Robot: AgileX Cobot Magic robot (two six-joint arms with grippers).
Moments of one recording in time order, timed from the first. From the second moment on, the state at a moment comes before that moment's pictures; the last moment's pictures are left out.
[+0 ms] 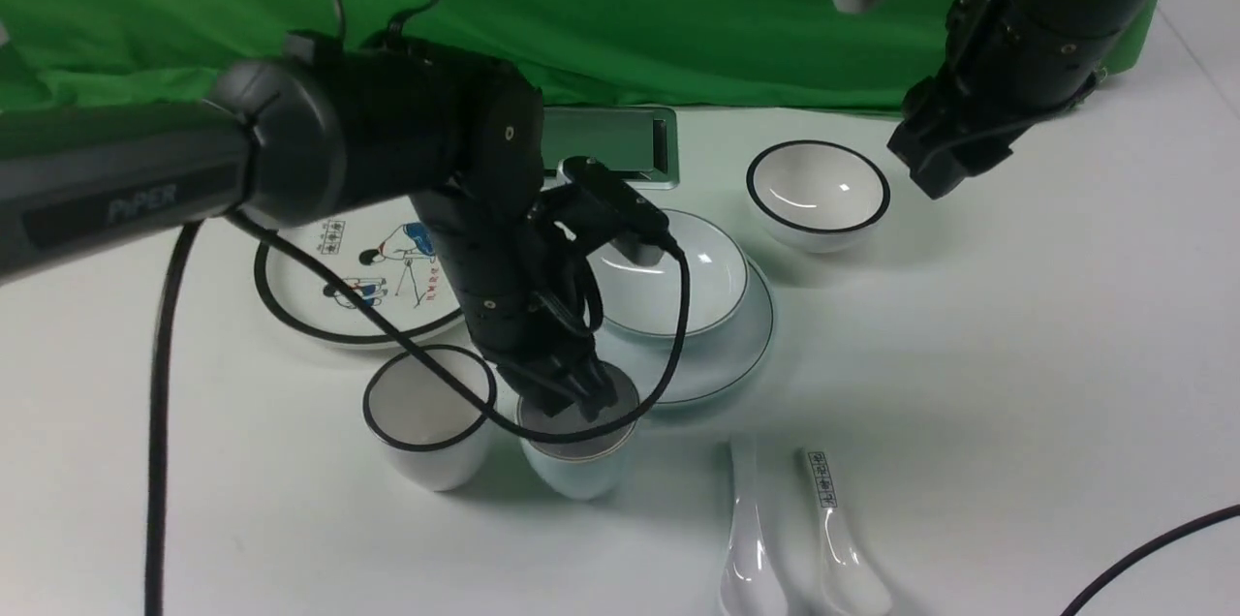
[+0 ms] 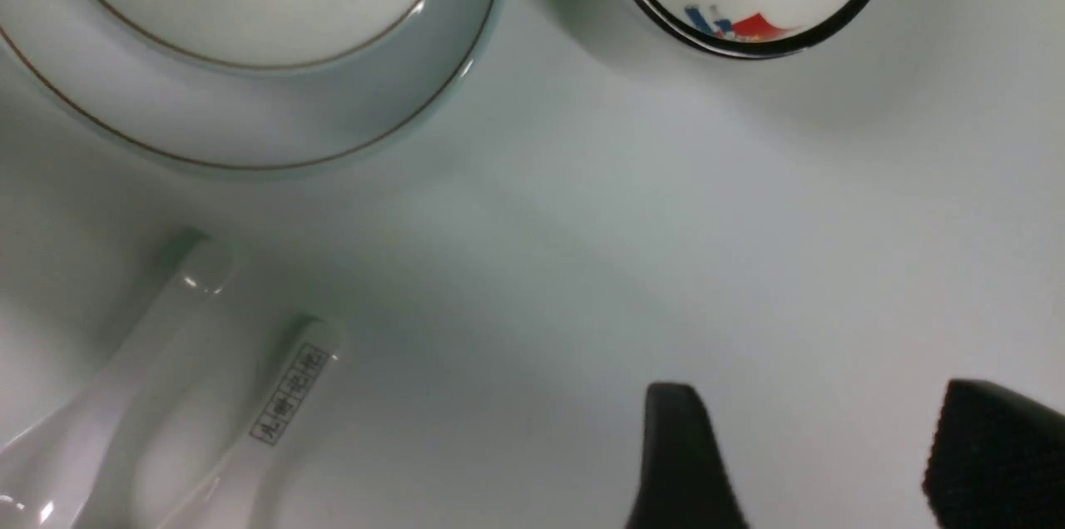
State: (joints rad) right arm 0.41 1.81 -1.81 -0.04 1.22 -0.27; left arm -0.48 1.89 -1.46 -0.15 0.99 0.48
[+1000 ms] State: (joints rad) right arm 0.41 1.62 -1.62 -0.04 1.20 -0.25; left arm -0.45 2.39 -2.34 -0.10 1.22 0.19
